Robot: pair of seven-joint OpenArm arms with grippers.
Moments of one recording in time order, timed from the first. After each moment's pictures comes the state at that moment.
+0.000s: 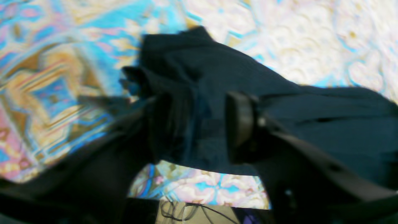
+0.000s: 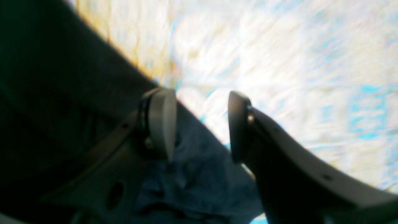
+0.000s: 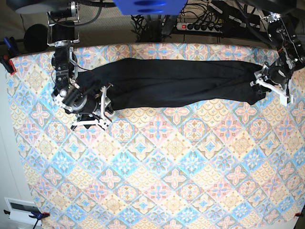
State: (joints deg) left arm 16.2 -21.9 -33.7 102.6 -42.6 -6.5 67.8; right arm 2.7 15.0 -2.9 97.7 3.8 43.2 -51.4
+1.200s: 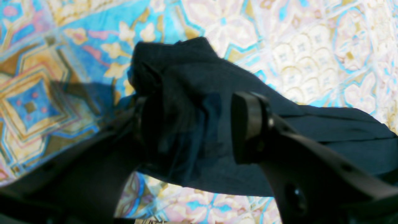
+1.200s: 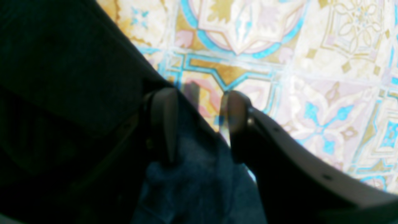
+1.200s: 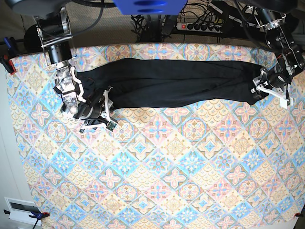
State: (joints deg) left arm 11.4 -20.5 -33.8 95.5 -42.2 -6.3 67.4; right arm 12.1 19.8 -16.2 77.7 5.3 42.3 -49.0
